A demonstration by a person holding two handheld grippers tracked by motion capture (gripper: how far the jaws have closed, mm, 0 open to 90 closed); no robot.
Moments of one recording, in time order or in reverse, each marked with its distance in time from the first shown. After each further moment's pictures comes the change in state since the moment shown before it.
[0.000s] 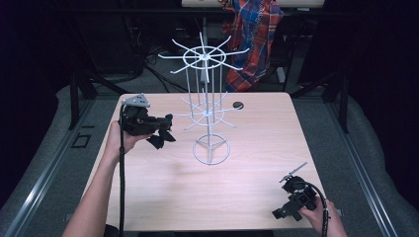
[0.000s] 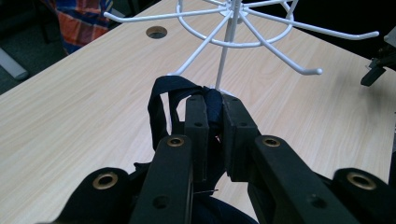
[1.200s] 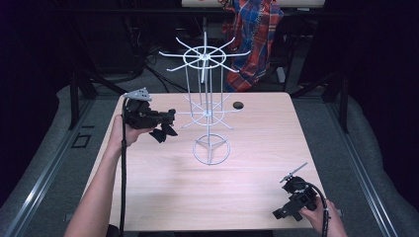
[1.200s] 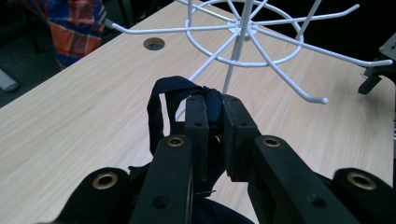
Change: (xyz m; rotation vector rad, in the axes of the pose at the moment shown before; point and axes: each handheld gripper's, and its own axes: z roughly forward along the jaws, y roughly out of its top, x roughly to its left) left arm 0.017 0.009 0.010 -0.029 -0.047 0.015; right arm -0.002 -0.001 0.000 0.020 -0.017 -0.011
